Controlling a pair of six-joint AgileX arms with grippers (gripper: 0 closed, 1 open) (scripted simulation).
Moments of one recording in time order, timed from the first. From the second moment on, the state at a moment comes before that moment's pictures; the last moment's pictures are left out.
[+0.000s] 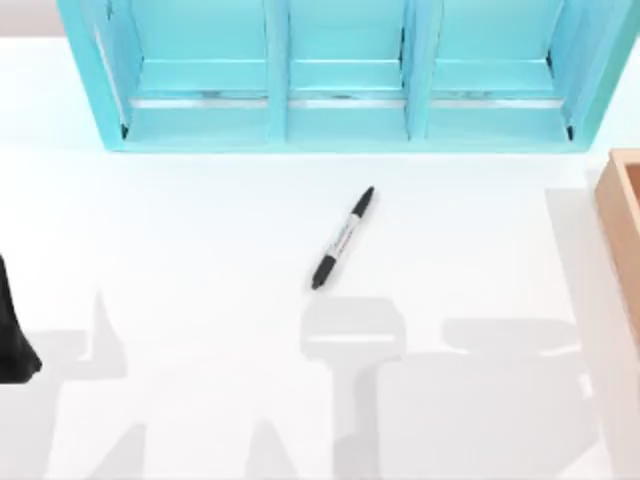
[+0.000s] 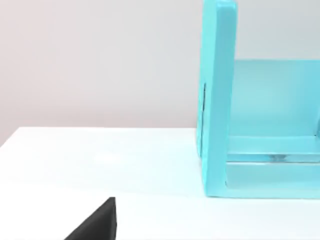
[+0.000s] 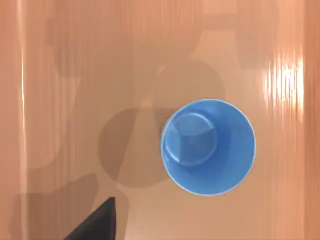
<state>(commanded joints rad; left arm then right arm) 0.00 0.00 0.00 0.00 0.00 0.00 -0.29 1.39 1.17 -0.98 0.00 -0.28</state>
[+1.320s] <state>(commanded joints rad) 0.00 0.00 0.00 0.00 0.00 0.00 -0.38 1.86 1.34 -1.04 0.00 -0.36</state>
